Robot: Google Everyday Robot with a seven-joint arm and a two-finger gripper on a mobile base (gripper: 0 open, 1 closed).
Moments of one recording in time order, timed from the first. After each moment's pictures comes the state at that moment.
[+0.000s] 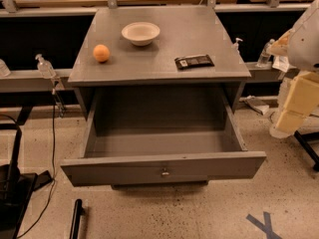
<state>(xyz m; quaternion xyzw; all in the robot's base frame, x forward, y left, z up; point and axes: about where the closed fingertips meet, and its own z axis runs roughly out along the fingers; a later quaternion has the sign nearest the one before) 0.438 -0.216 0.977 -0.60 0.78 -0.04 0.16</state>
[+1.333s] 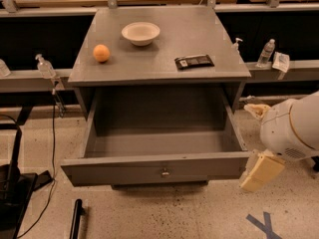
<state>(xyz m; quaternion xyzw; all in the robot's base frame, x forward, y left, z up) 0.415 -0.196 0.846 -0.59 0.77 0.00 0.26</state>
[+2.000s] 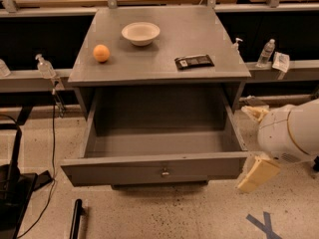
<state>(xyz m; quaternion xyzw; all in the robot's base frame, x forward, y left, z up) 0.420 -0.191 0.833 -0.59 0.76 0.01 0.28</state>
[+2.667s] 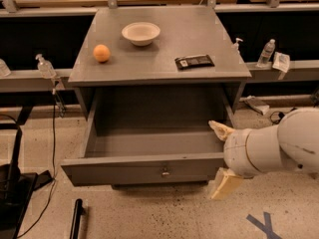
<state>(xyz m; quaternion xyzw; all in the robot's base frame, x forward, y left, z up) 0.441 -0.142 0.760 -0.66 0.69 0.00 0.32</state>
